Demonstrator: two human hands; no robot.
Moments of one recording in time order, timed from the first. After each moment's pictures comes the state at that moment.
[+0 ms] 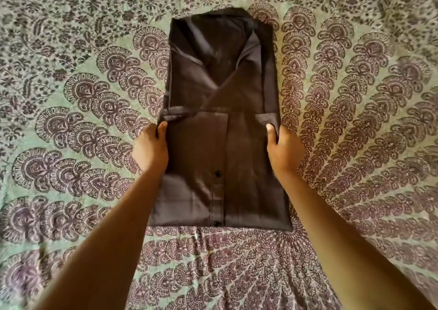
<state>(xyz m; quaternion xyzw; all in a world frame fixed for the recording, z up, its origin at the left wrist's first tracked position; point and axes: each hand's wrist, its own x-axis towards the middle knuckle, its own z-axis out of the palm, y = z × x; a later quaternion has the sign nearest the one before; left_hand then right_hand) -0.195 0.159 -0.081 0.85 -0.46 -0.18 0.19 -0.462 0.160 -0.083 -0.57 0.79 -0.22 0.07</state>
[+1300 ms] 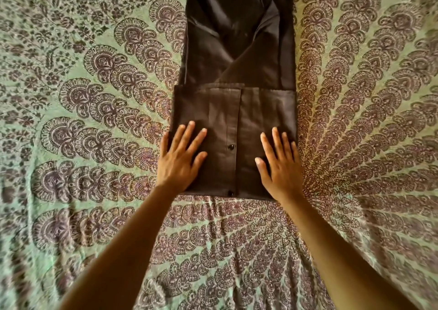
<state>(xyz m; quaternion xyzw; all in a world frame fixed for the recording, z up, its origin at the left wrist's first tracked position) -0.191 0.261 -0.096 0.65 -0.75 -0.13 -0.03 -0.452 0.268 -0.094 -0.75 0.64 -0.02 0.13</state>
